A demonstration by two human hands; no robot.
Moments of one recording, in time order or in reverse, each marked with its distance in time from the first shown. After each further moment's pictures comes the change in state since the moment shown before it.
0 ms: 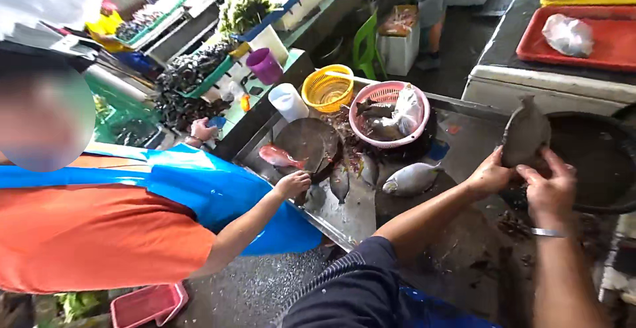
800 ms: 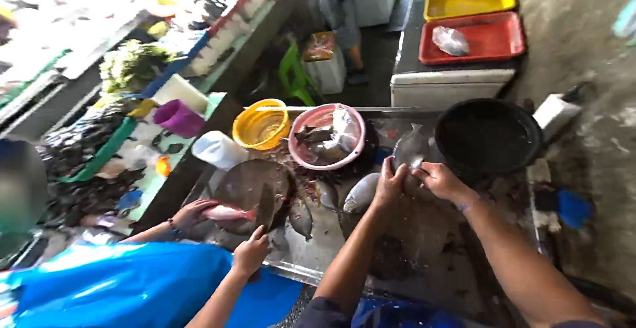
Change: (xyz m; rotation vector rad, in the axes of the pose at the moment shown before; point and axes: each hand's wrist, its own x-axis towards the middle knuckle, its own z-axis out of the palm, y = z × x) left_hand -0.059 -0.002 -0.074 0.230 0.174 0.085; right_hand -0.009 -0.013 0.028 -0.196 -0.599 -0.075
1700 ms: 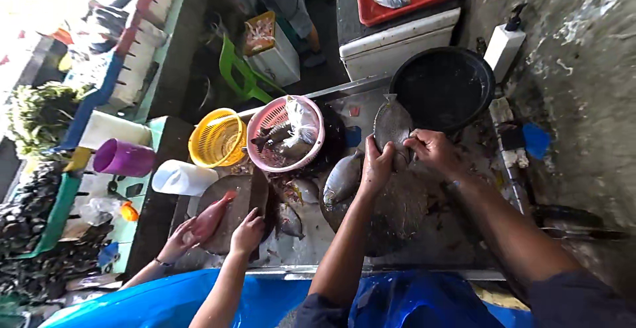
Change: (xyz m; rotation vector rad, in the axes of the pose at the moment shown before) left_hand -0.026 0.030 0.046 0.164 -0.141 -0.086; right_hand -0.057 0.032 -0.012 0.016 0.531 -0.254
